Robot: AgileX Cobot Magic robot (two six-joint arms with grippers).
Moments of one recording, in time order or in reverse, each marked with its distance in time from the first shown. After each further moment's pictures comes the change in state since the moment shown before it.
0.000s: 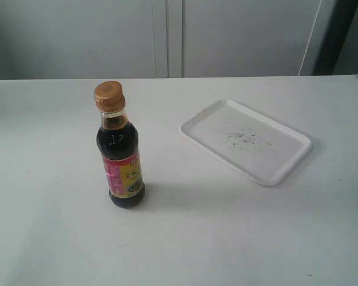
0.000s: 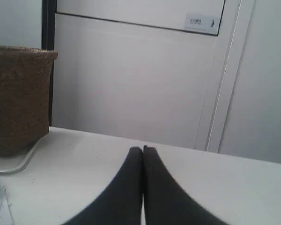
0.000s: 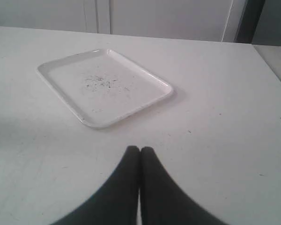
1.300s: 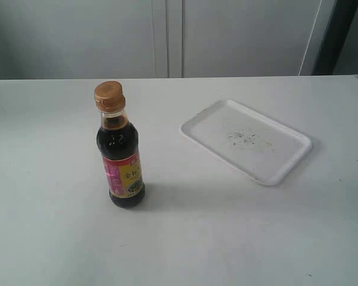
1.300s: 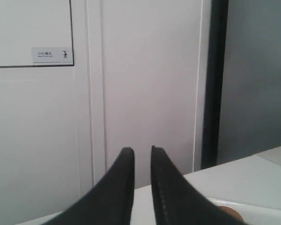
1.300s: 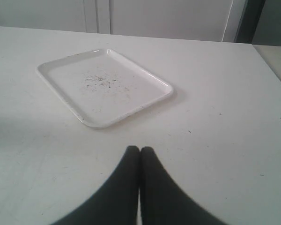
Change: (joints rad) left arm 0.000 0.750 -0.474 1.028 -0.602 -0.844; right arm 0.000 0.000 0.000 -0.002 0.000 0.000
